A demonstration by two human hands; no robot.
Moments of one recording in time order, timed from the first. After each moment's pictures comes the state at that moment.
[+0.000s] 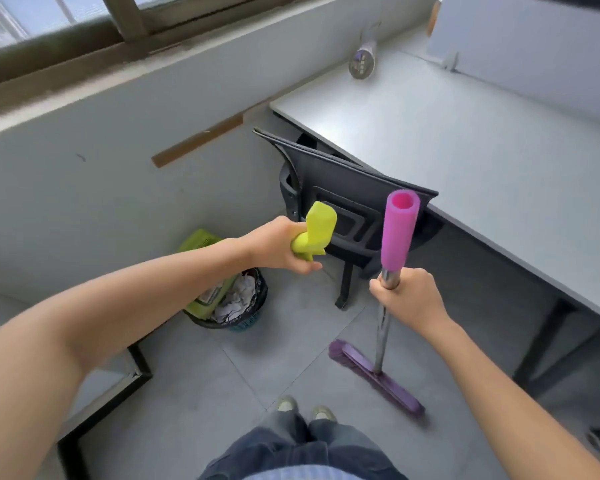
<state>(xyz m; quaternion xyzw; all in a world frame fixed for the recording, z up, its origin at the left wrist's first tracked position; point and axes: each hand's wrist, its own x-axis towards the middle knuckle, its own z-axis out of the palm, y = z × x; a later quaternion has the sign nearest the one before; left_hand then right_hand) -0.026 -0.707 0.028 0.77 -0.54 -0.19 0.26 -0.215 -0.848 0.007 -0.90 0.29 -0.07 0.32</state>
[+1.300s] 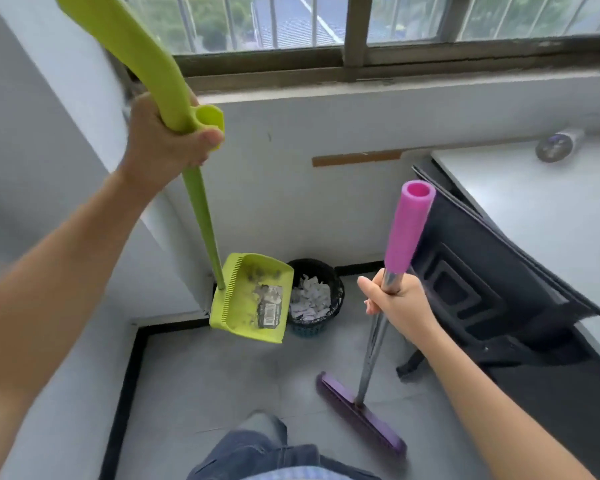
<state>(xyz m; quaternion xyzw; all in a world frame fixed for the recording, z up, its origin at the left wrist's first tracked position) -0.049 -0.476 0.179 0.74 -0.19 0.19 0.61 -0.127 -0.760 0.021 -0.81 0.01 -0.01 0.59</state>
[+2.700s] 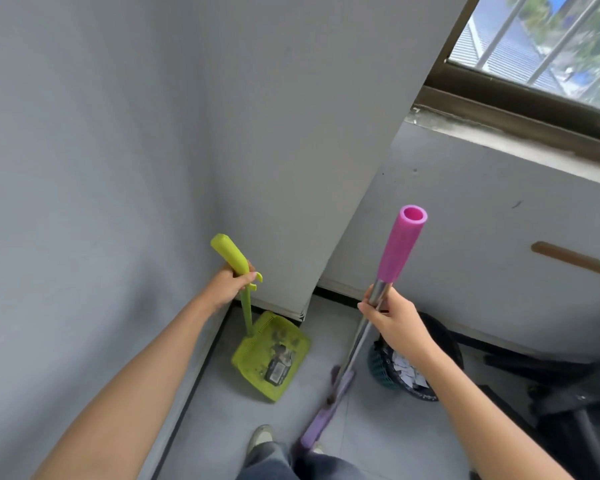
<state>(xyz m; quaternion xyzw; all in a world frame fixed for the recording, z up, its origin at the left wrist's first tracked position) -0.020 -0.032 -0.085 0.73 0.25 -0.05 0.64 0.022 -0.304 0.006 -0.90 -0.13 0.20 0.36</state>
